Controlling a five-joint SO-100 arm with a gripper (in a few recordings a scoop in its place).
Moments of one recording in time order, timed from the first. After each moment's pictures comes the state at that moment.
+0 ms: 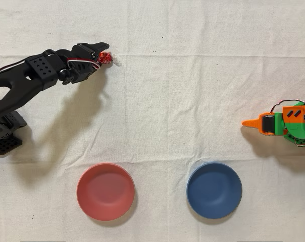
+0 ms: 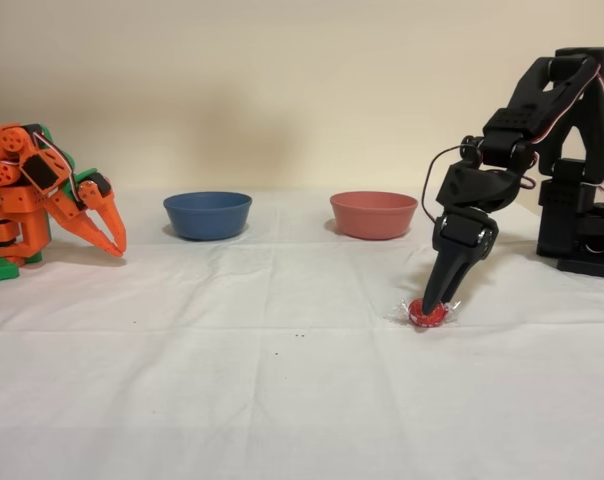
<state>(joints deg) -34.7 77.2 107.1 29.6 -21.8</state>
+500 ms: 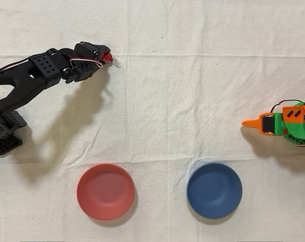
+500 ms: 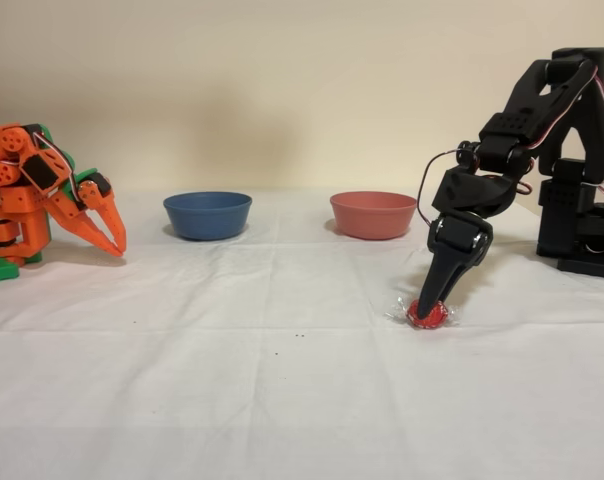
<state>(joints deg) -34.7 74.4 105.3 28.4 -22.8</state>
